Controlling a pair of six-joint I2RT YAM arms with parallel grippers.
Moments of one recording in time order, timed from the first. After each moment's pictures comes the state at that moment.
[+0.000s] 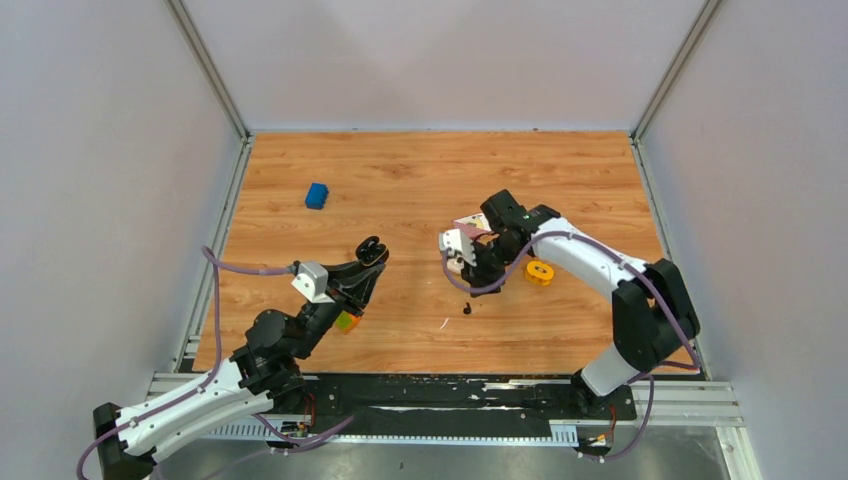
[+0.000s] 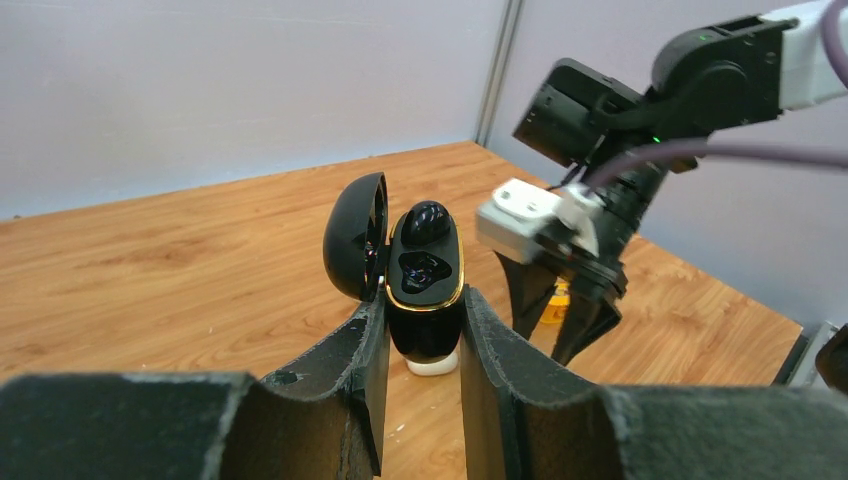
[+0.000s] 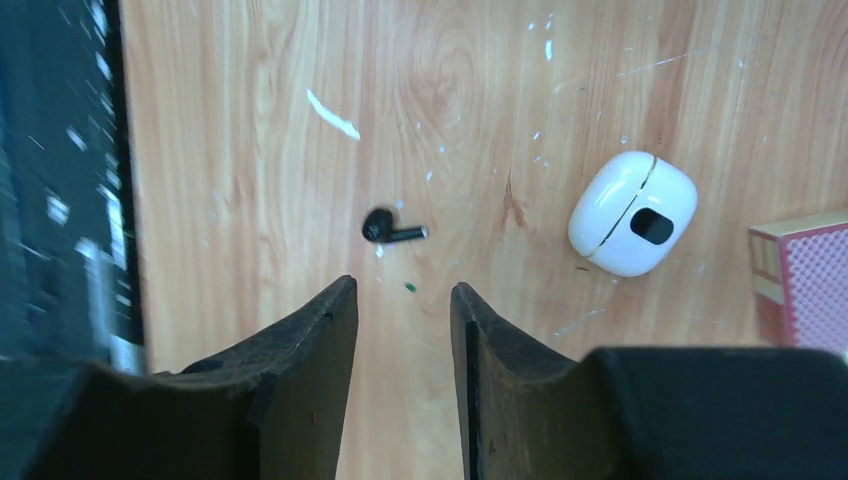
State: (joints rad) left arm -1.02 0.34 0.24 0.41 -0.33 -0.09; right arm 0.57 1.62 1.18 -0.84 -0.64 -0.86
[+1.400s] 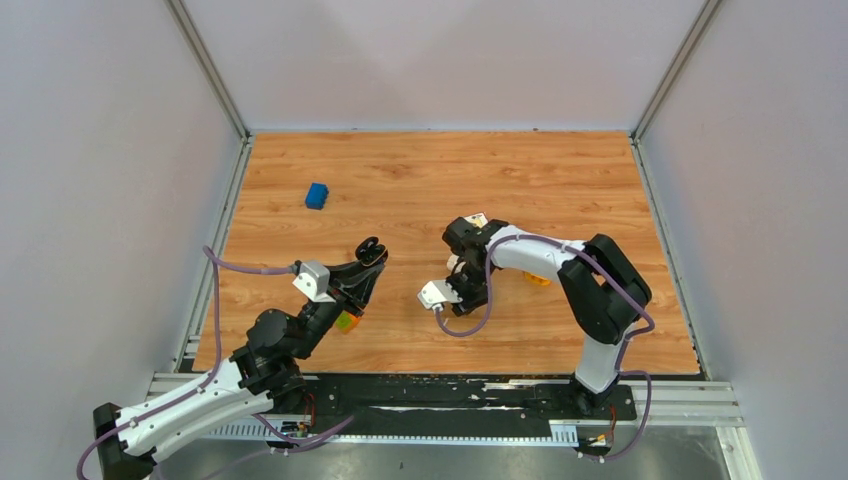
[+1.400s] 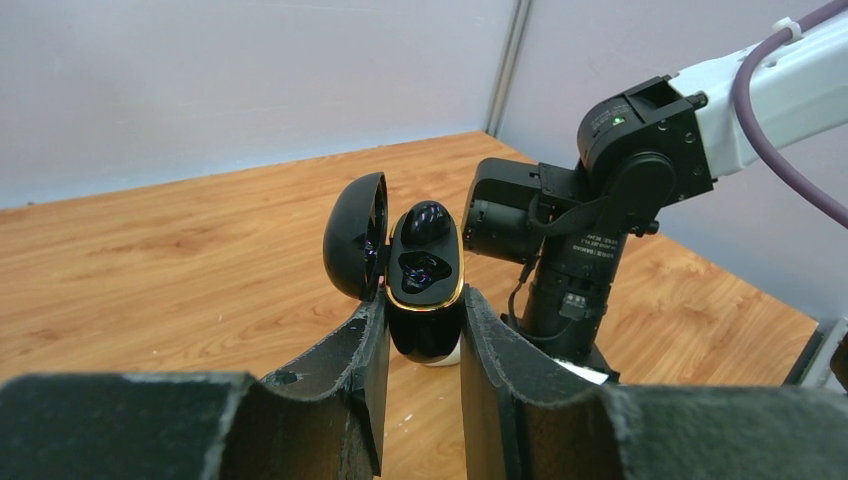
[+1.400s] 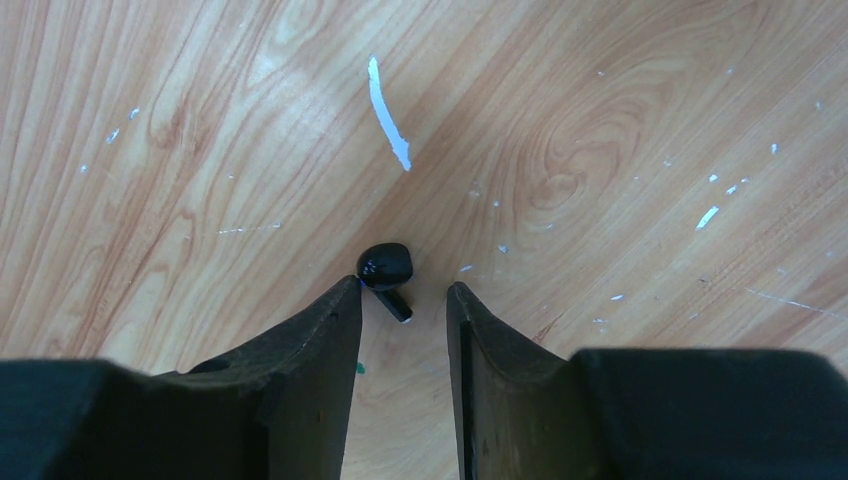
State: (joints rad) left arm -1.02 0.34 0.24 0.38 -0.35 -0.09; right arm 0.75 1.81 1.15 -0.85 -0.46 -1.46
